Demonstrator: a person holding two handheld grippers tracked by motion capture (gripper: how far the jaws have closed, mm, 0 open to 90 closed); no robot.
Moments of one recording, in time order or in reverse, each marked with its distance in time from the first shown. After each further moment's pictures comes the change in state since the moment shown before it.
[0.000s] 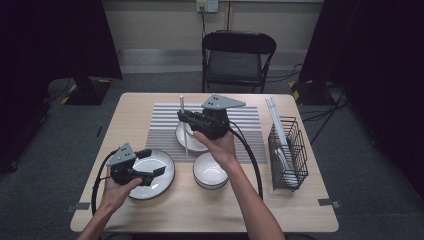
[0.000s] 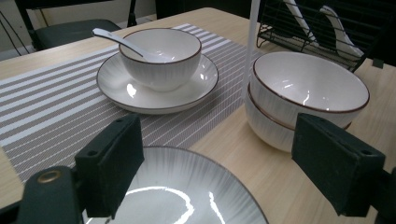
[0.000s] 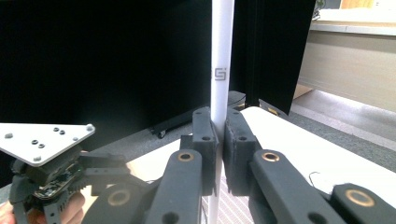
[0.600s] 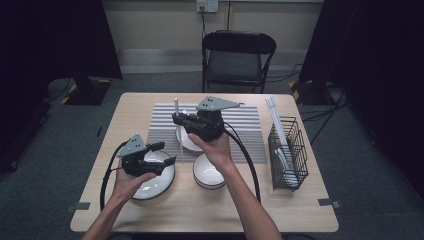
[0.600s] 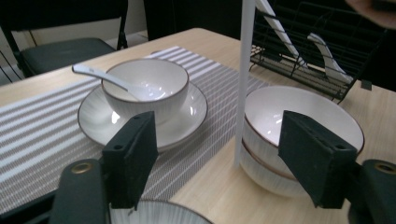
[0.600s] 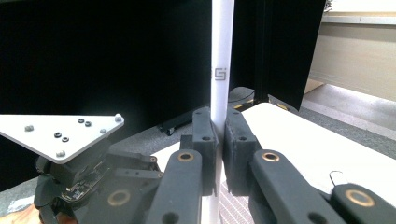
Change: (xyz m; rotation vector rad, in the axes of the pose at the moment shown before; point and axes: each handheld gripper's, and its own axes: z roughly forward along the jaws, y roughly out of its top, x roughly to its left) left arm -0.005 0.026 0.022 -0.068 -0.023 0.030; right arm 0.009 -0.002 0.008 0.016 0.030 0.024
